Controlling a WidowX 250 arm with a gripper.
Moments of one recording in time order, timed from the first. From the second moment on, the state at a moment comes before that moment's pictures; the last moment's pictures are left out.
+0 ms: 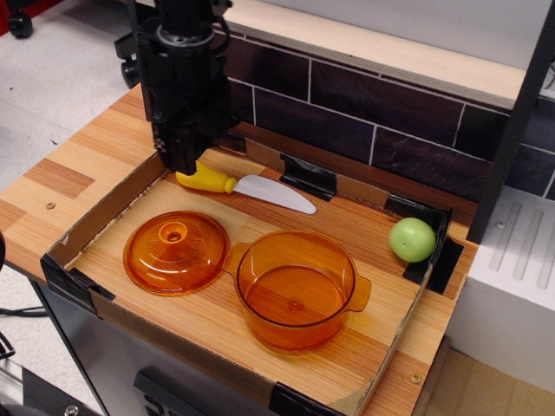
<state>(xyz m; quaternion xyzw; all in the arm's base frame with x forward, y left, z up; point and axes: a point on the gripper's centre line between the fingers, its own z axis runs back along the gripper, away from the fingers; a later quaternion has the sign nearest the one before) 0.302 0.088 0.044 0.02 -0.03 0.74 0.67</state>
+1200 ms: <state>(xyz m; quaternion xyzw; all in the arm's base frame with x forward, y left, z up) 0.303 0.091 0.015 0.01 -0.06 0.71 0.70</state>
